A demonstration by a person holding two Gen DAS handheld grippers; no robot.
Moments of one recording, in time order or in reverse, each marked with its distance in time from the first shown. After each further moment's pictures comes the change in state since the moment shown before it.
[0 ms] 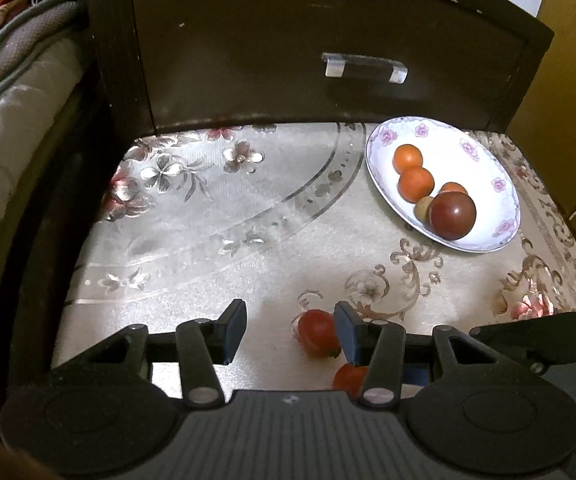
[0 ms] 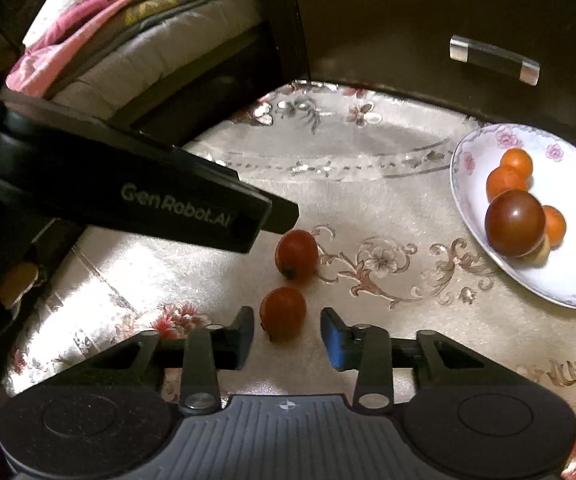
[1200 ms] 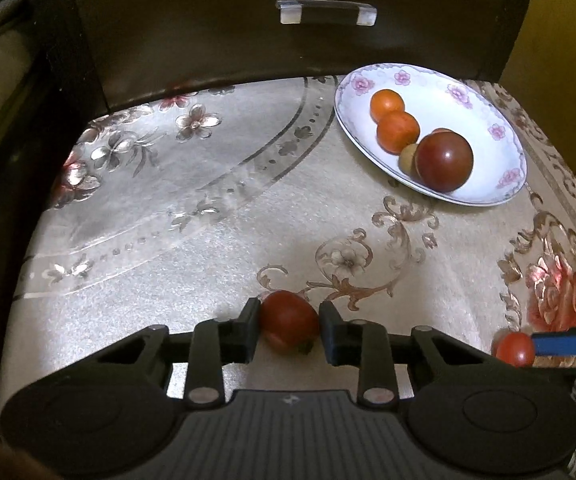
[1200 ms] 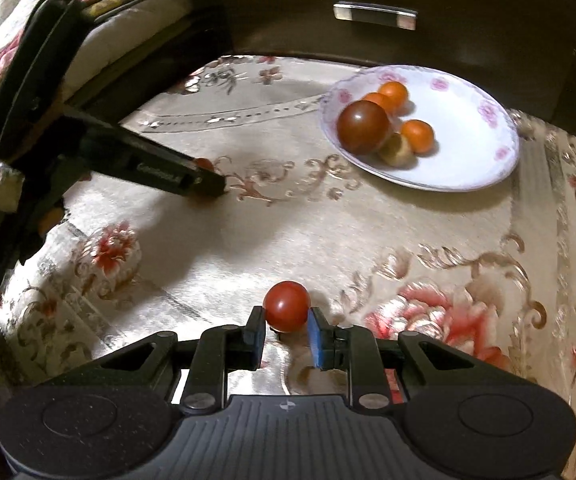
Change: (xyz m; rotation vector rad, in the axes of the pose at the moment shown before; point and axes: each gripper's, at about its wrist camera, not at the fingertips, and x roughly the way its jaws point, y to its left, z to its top) left arm 0.039 -0.033 -0.015 0.086 0.052 0.014; right arm -0.064 -0.066 -0.059 0.073 0.039 -0.089
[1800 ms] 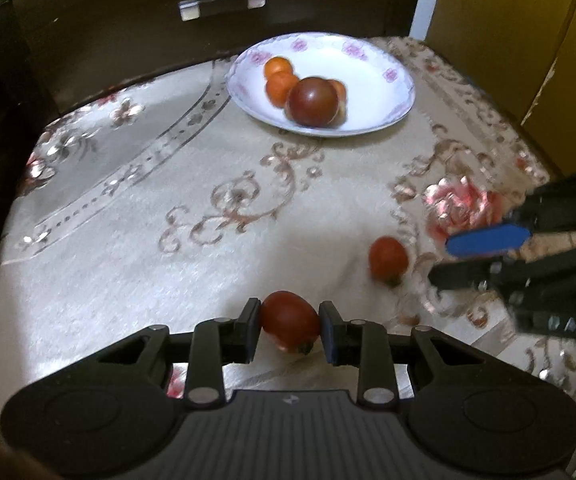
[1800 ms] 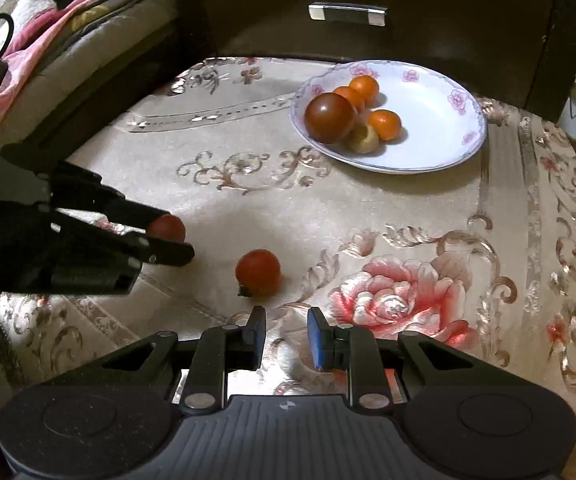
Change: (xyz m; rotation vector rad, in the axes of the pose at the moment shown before) left arm -0.039 -0.054 -0.040 0.124 0.052 -0.055; right arm -0.017 -0.009 -0.009 0.005 -0.012 -0.004
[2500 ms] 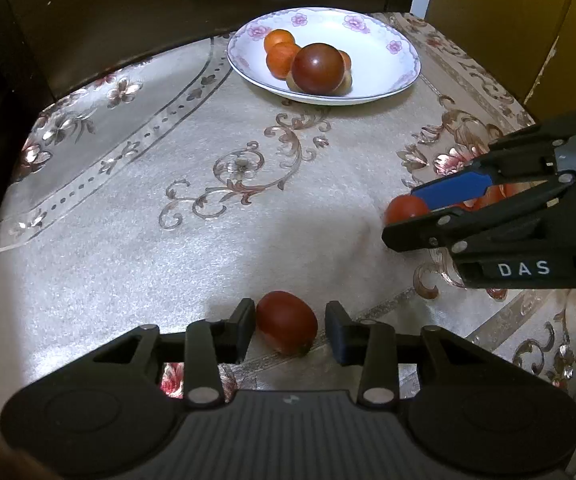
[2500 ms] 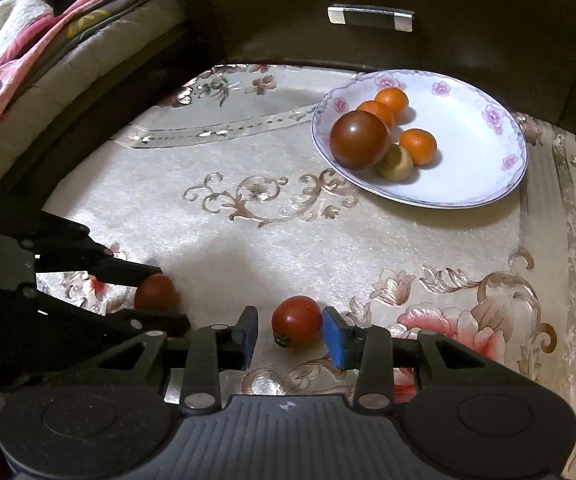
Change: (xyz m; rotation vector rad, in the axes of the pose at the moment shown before) left arm 0.012 0.004 -0.010 0.029 0.033 -0.004; right arm 0.033 0.001 0.026 -0.005 0.002 0.026
